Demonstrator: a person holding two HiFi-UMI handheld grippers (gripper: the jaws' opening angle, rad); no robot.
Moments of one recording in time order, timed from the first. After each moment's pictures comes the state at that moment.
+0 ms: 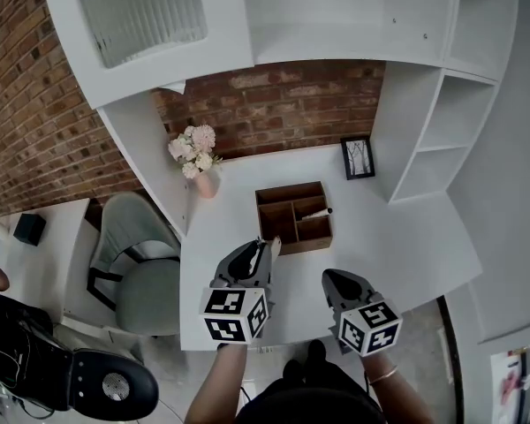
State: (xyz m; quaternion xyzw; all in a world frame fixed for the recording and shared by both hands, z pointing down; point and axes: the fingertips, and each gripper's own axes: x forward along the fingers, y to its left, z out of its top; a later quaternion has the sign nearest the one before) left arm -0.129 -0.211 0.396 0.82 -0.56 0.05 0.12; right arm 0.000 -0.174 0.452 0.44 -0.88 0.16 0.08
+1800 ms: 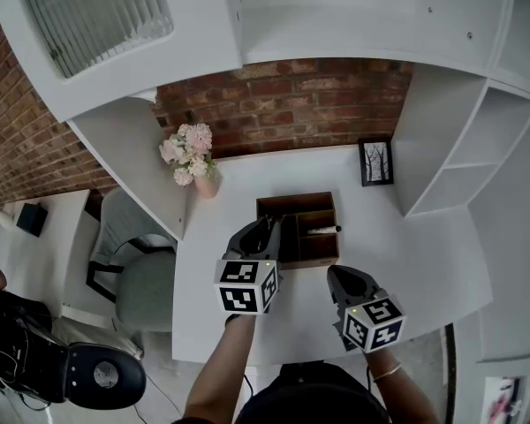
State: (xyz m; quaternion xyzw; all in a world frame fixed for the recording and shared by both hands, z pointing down) left arm -0.114 -0.341 0.438 0.80 -0.58 0.08 0.13; right arm 0.014 -0.267 0.485 0.41 -0.89 0.19 0.11
